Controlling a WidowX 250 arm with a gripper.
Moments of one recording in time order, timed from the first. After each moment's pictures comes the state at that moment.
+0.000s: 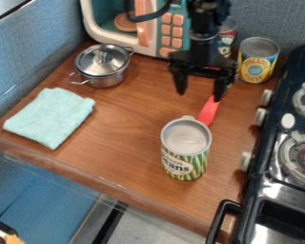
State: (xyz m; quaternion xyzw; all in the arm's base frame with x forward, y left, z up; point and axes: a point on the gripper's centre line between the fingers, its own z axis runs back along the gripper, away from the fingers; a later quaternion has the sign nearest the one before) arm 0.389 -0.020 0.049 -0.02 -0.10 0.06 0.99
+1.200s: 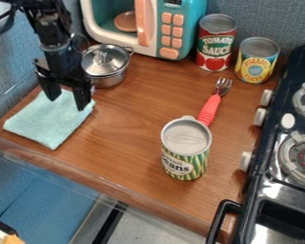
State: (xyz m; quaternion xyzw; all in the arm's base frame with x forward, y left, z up) arm 0.302 0.157 0.018 0.04 -0.05 0.01 1.00
